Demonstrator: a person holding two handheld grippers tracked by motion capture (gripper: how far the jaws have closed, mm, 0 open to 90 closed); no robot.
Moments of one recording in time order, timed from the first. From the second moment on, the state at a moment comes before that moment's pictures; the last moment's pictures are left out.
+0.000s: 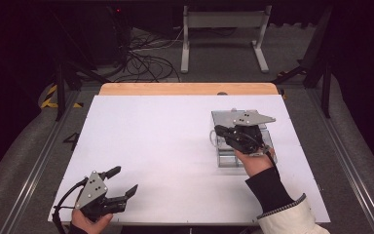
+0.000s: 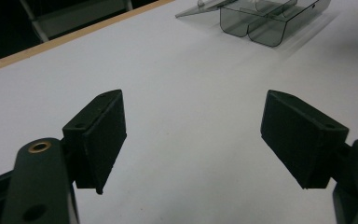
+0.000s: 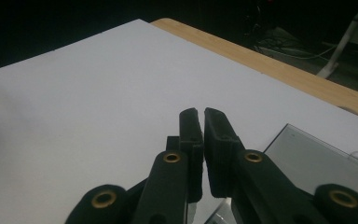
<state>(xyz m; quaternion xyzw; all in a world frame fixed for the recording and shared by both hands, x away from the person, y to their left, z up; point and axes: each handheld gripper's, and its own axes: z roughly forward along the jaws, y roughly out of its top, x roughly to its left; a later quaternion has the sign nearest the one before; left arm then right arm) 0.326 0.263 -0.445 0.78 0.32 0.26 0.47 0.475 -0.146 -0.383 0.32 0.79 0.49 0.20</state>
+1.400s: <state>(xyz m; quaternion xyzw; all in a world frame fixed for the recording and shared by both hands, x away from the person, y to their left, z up) 0.326 0.262 -0.445 0.78 0.32 0.26 0.47 0.507 -0.167 -0.417 0.41 0.77 0.44 0.20</state>
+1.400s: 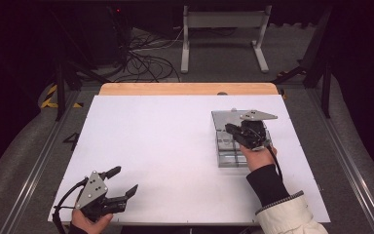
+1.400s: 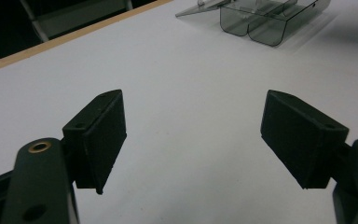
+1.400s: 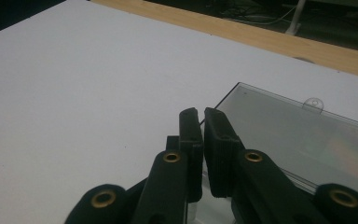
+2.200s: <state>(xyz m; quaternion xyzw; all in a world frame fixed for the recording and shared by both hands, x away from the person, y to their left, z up) 0.326 0.262 -0.445 0.78 0.32 0.26 0.47 0.514 -0.158 -0.437 0.43 0.77 0.43 0.18</state>
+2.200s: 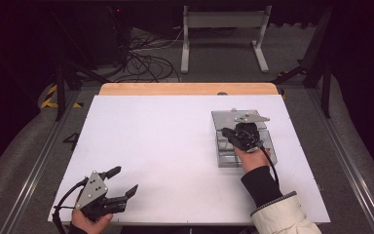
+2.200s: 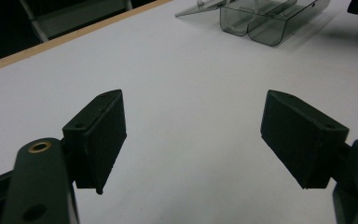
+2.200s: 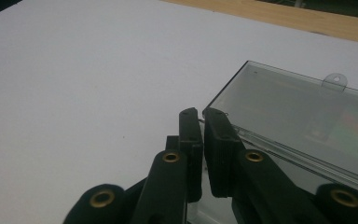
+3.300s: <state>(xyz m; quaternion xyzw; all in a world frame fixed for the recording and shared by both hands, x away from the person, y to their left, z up) 0.327 0.262 -0.446 0.78 0.32 0.26 0.47 0.515 -0.177 -0.444 0.42 0.78 0.40 0.23</state>
